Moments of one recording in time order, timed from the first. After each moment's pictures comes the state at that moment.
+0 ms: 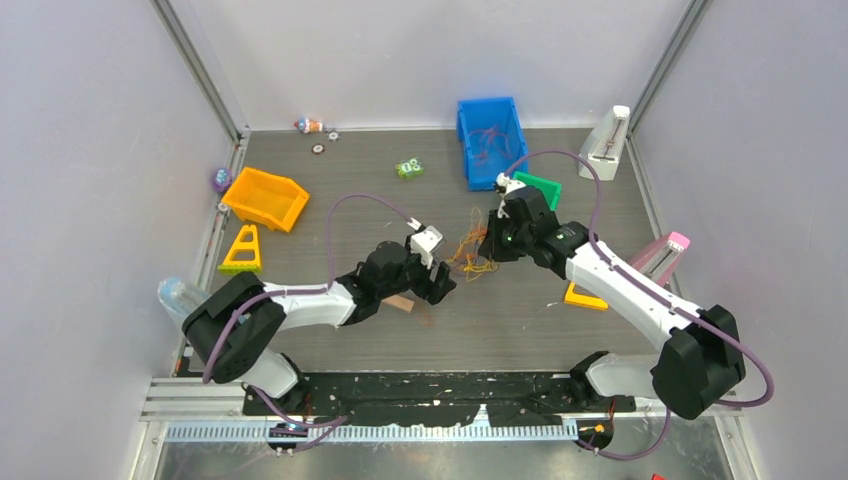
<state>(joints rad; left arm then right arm) -0.84 1.51 0.59 0.51 0.13 -0.14 0.55 1.27 0.95 -0.46 -0.07 0.44</state>
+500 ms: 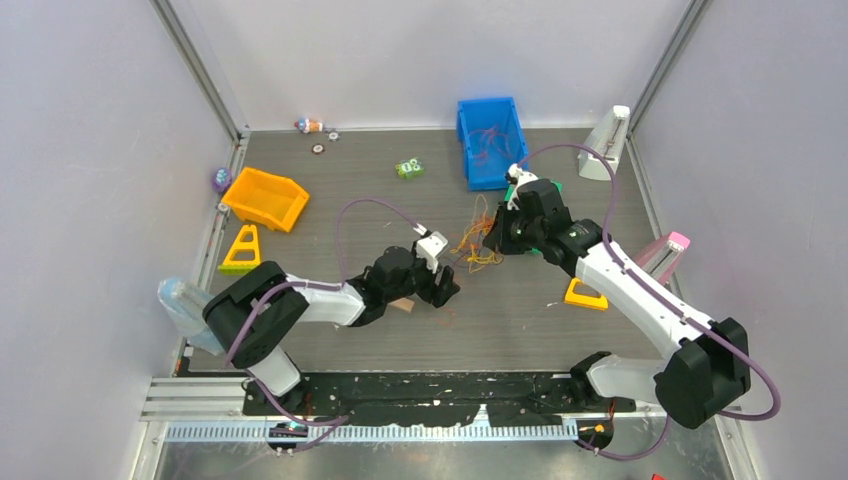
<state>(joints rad) -0.86 1.62 0.58 0.65 0.13 -0.16 0.50 1.23 0.98 -0.48 -0.10 0.44</state>
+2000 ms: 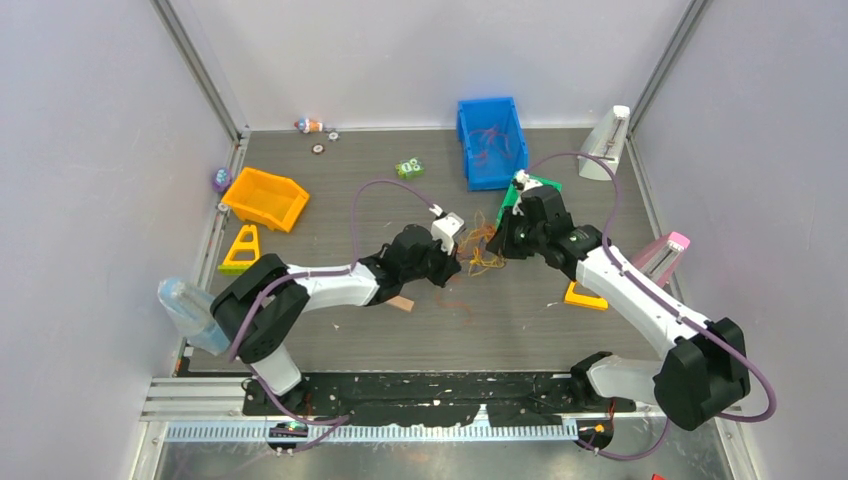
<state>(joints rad) -0.86 1.67 0.82 0.39 0.10 -0.18 0.46 1.22 0.92 -0.44 -0.13 0.49</state>
